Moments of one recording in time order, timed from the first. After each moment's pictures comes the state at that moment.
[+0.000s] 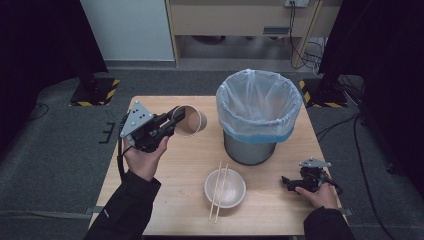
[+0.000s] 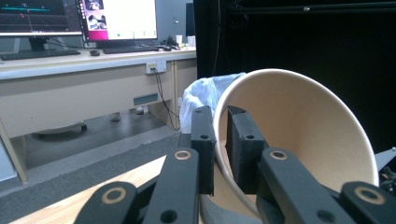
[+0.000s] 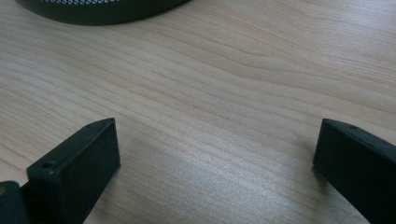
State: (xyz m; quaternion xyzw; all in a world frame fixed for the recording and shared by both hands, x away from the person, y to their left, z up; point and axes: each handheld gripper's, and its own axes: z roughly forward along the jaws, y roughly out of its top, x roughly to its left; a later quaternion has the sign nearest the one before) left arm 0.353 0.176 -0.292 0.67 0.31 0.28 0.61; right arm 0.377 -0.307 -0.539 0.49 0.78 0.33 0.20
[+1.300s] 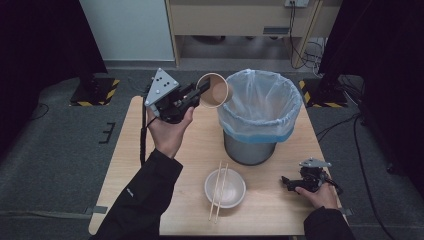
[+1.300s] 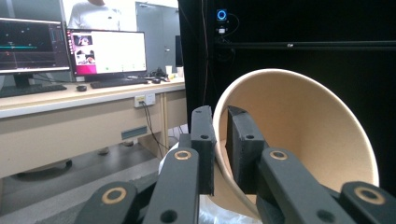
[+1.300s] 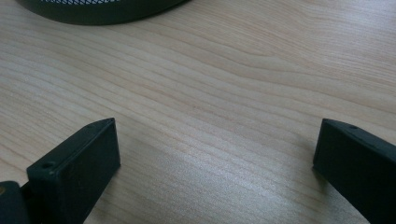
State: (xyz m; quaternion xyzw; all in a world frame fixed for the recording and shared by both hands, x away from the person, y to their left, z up) left arm 0.390 0.118 -0.240 0.64 0.28 0.29 0.65; right arm 0.377 -0.307 -0.539 0.49 0.78 0.33 0.20
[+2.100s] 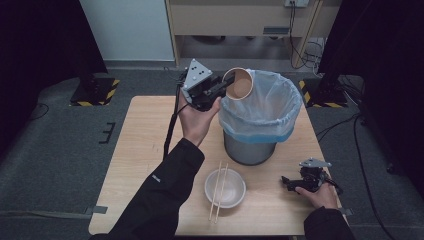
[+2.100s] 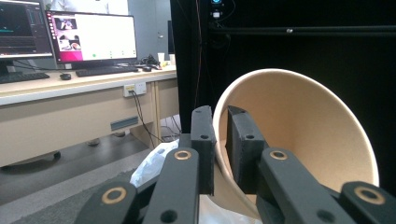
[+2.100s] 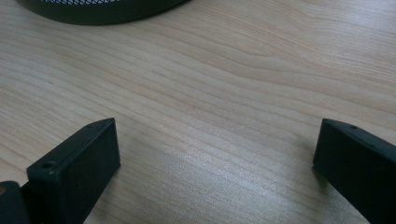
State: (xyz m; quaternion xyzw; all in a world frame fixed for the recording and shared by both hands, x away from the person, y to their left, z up) left arm 0.433 0.061 -0.250 0.67 0.29 0.27 0.63; right arm 0.378 -0.307 -0.539 0.49 0.78 0.33 0.20
